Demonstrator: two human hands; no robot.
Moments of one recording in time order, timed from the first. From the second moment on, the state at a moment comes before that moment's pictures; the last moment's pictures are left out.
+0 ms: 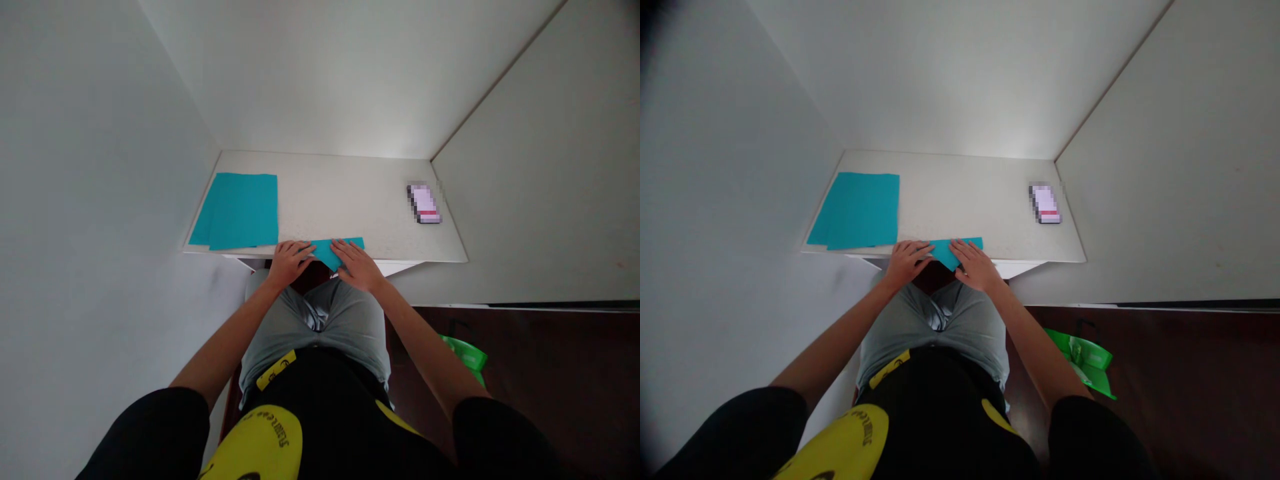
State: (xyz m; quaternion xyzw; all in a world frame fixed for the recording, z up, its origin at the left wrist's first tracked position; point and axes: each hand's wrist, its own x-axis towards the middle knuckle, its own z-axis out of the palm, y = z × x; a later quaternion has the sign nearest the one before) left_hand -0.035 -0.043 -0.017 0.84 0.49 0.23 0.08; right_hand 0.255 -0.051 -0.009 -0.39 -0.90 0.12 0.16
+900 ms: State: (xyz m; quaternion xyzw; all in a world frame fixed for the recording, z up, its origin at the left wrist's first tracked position) left_hand -0.021 0.015 -0.005 0.74 0.57 0.31 0.19; right_hand 0.284 0.003 -0.023 -0.61 -0.66 0.23 0.36
